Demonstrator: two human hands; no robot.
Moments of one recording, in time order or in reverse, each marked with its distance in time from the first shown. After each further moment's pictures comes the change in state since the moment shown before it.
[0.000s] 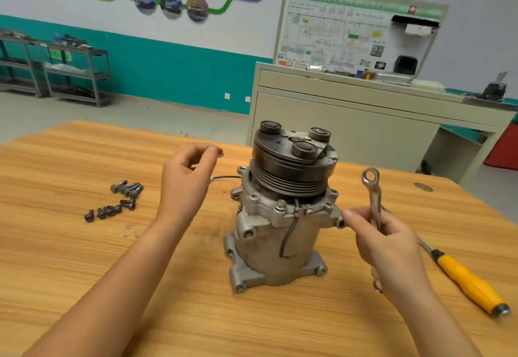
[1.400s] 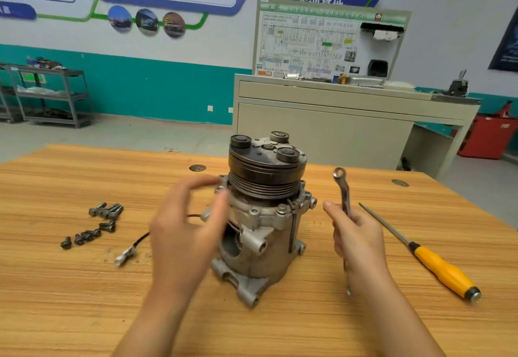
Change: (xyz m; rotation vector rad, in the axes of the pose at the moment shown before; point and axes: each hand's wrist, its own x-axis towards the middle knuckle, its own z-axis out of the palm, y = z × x) left_hand -0.057 0.026 0.013 0.111 0.021 0.362; right_hand 0.018 0.017 0.007 0.124 0.187 0.119
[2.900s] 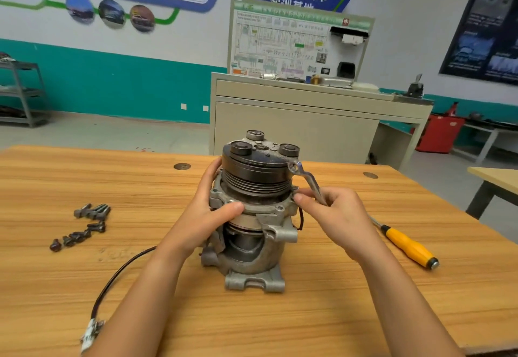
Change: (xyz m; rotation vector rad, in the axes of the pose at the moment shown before) left_hand 0.018 -0.050 0.005 -0.394 -0.658 -0.393; right_hand -0.025 -0.045 0.008 -0.515 -0.175 -0.242
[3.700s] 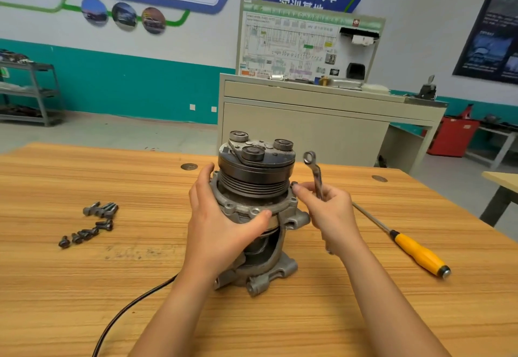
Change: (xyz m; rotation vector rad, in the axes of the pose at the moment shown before) left_hand -0.020 0.011 0.035 0.259 0.446 0.043; right_hand 0.028 0.027 0.028 0.352 0.071 0.040
